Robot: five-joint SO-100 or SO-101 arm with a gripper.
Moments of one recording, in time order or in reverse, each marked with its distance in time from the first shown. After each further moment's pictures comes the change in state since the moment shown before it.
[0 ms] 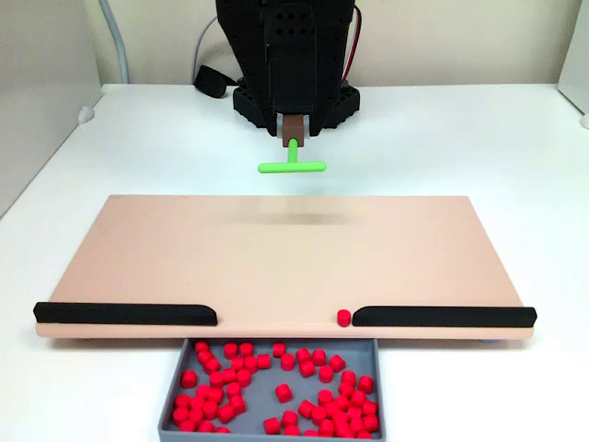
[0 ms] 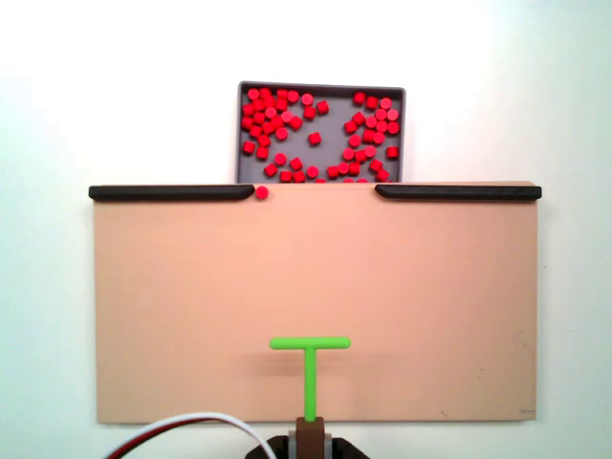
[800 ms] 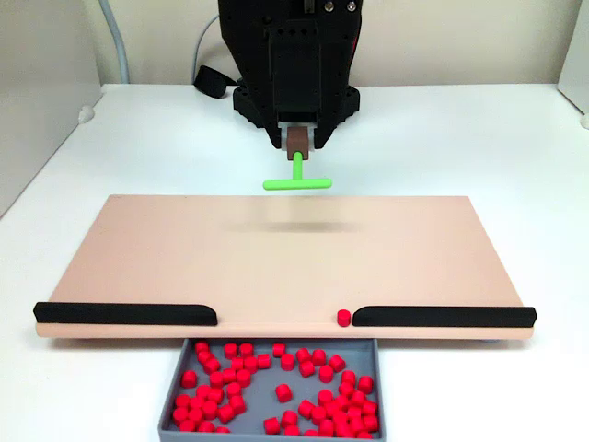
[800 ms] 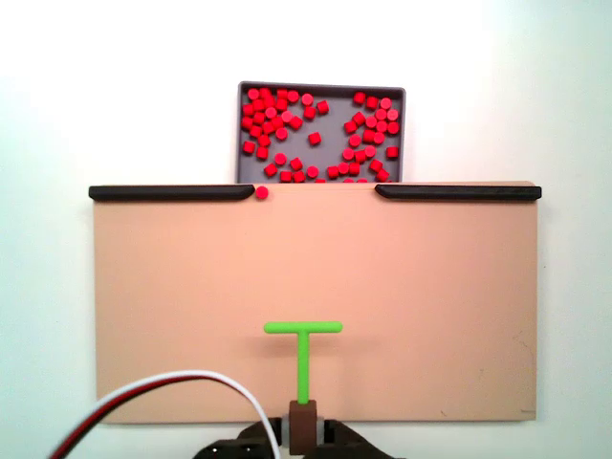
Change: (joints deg) arm -1.3 -6.9 -4.6 0.0 1.0
